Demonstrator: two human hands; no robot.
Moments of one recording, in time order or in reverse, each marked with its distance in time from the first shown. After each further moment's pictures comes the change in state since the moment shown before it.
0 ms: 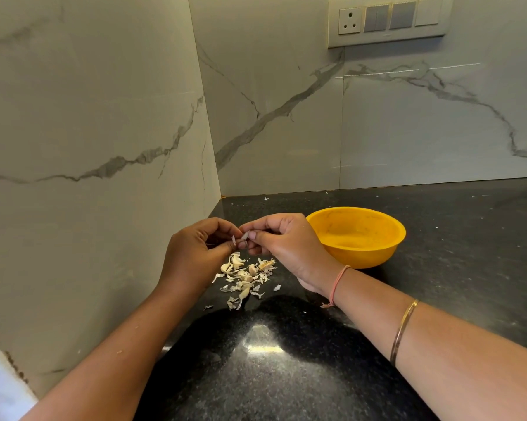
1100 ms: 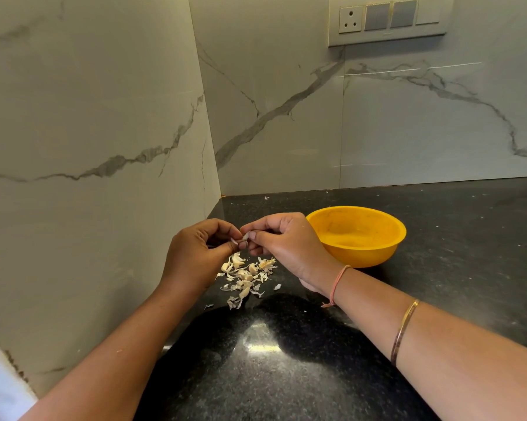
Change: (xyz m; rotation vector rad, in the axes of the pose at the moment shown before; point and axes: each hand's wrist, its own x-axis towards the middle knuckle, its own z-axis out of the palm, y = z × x) left_hand 0.001 -0.004 0.002 -0.017 -0.014 -0.016; right_hand 0.000 -0.002 -0.001 -0.055 0.000 0.003
